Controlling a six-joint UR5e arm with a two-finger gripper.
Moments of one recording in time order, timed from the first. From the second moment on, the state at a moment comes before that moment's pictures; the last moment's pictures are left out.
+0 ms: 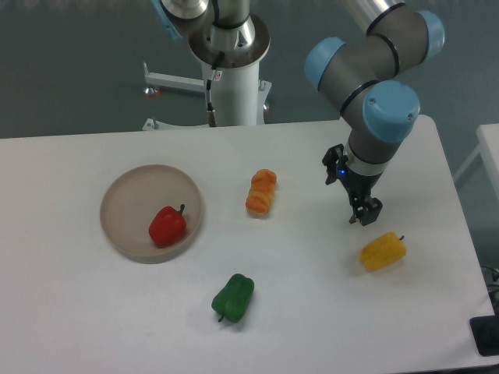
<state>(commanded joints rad) 2.40 -2.03 -1.34 -1.37 1.54 1.69</state>
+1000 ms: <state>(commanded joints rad) 2.03 -1.96 -1.48 -1.33 1.48 1.07</state>
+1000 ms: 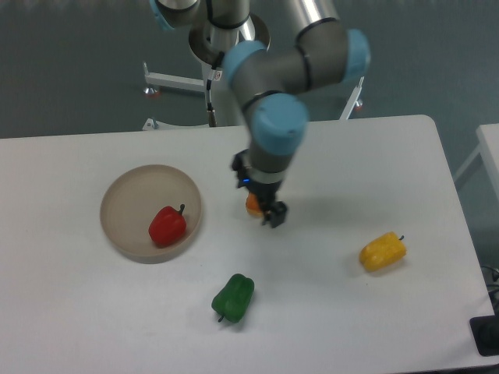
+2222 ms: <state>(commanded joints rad) 1.86 -2.06 -1.57 -1.11 1.51 0.78</state>
